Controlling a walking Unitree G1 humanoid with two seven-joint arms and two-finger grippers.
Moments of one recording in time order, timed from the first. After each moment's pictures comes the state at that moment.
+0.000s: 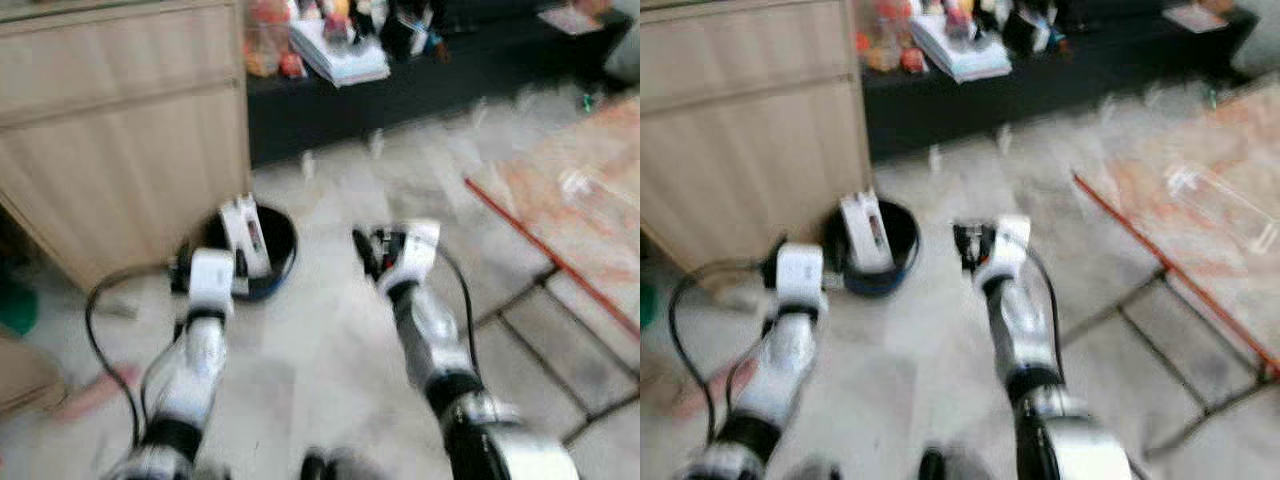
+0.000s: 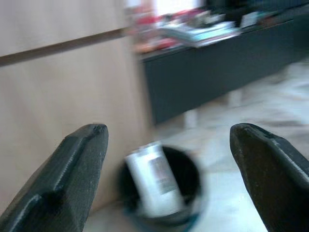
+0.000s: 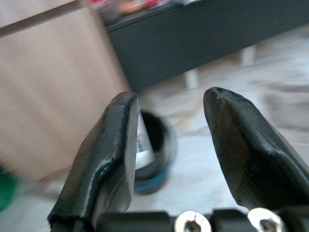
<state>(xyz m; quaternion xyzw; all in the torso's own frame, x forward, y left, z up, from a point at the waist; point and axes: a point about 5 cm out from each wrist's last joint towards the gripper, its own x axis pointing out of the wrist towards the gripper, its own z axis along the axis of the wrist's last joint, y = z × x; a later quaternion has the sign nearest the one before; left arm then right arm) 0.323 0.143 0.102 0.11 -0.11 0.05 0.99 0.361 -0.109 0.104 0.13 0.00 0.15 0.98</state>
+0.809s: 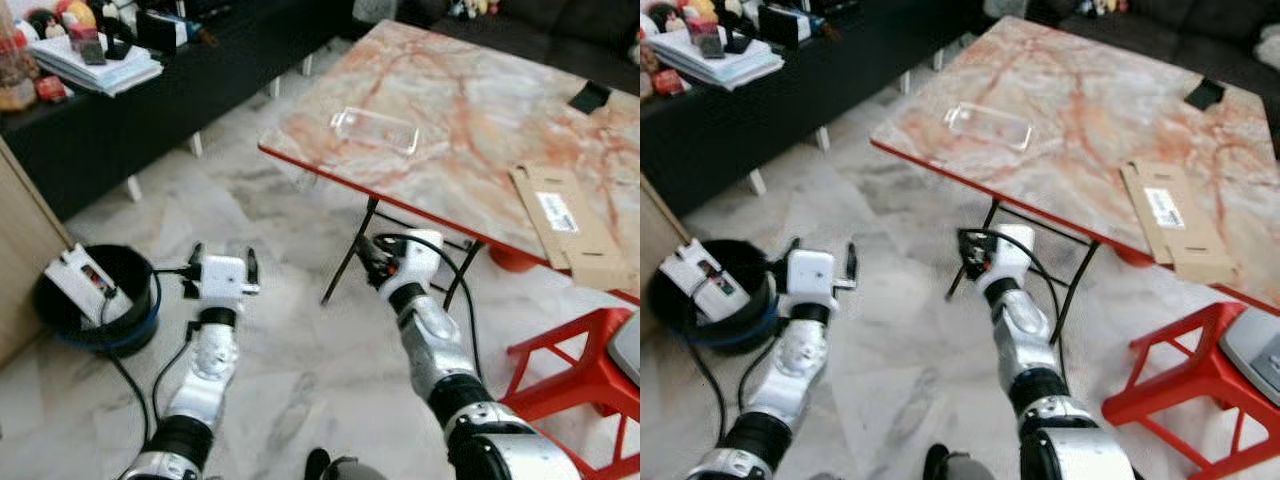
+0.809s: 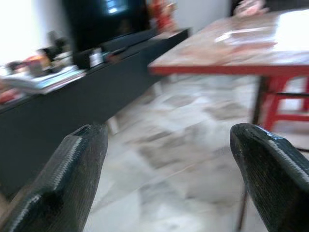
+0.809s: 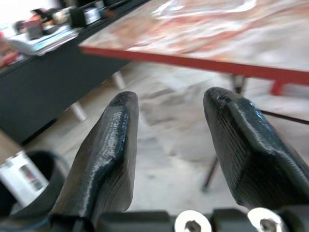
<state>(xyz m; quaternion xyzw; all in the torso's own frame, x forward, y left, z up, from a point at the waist) 0.323 0.143 0.101 0.12 -0.11 0.04 0.99 0.357 -0.106 0.098 0.13 0.01 0.15 0.98</state>
